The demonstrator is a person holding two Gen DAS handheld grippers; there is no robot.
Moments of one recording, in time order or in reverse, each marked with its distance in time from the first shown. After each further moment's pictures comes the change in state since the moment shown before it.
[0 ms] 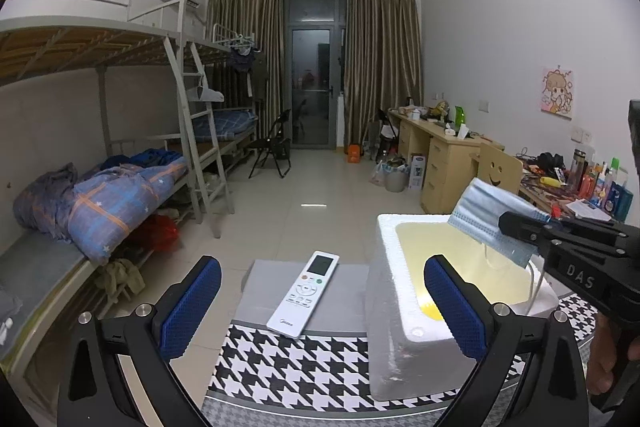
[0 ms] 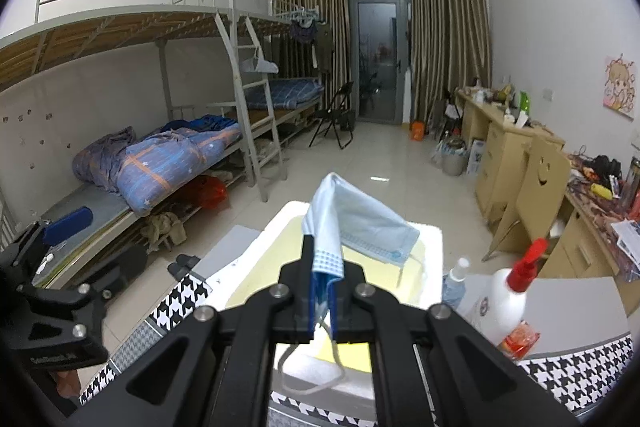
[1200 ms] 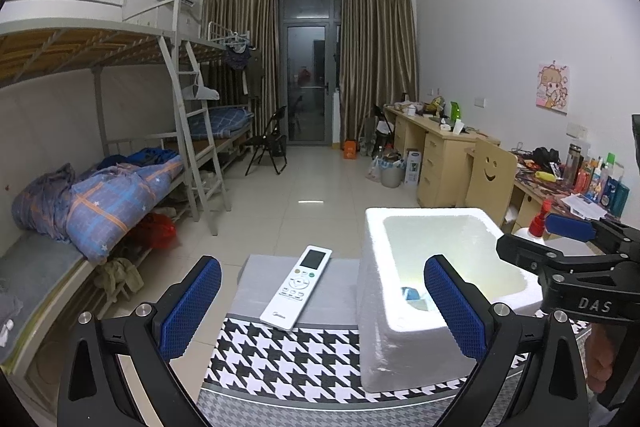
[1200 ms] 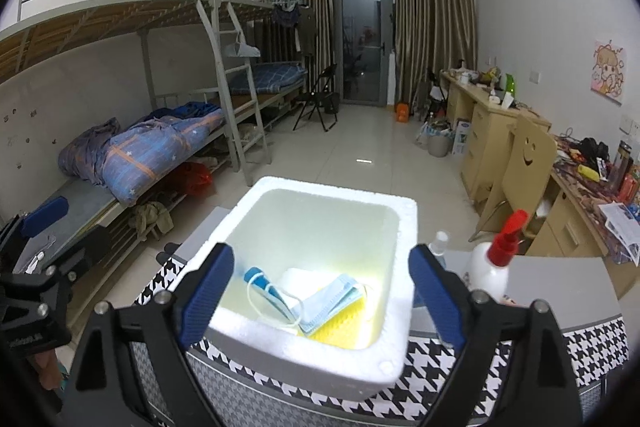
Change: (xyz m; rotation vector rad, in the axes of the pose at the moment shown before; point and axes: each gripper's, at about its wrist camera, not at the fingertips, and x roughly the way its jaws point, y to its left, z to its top) left arm -0.007 -0.013 -0.003 0.015 0.011 -0.016; right arm -0.020 -0.010 -0.008 0.028 0.051 -0.060
